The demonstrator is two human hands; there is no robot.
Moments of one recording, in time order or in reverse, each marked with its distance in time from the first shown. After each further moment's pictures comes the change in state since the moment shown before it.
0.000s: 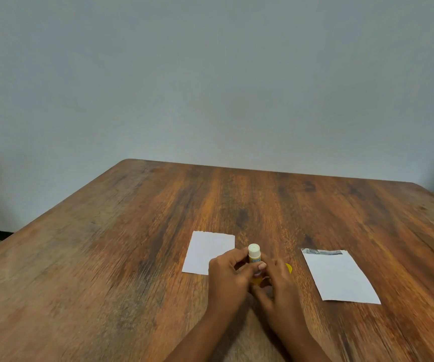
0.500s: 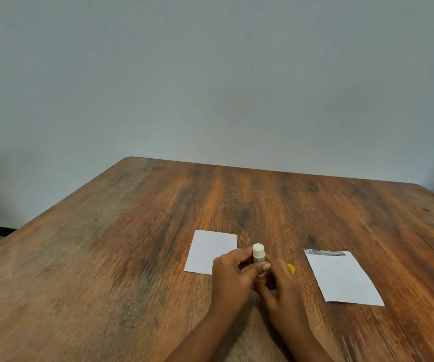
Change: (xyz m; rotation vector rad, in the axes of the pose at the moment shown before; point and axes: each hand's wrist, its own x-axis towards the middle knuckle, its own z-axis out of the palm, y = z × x) left_hand 0.002 -0.001 -0.002 -0.018 -0.025 0.011; right_hand 0.001 0.004 0.000 0.003 -0.007 0.044
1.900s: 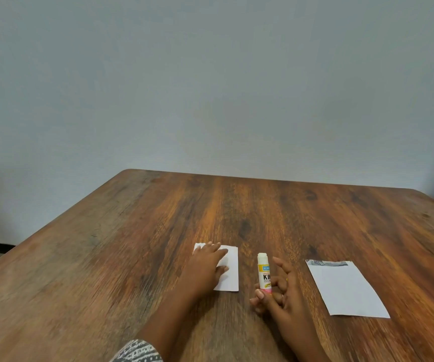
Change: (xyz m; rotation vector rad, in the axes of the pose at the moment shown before) left_hand 0.067 -0.049 -0.048 0.940 -0.465 0.030; right_hand 0.002 0.006 -0.002 0.402 -0.055 0.289
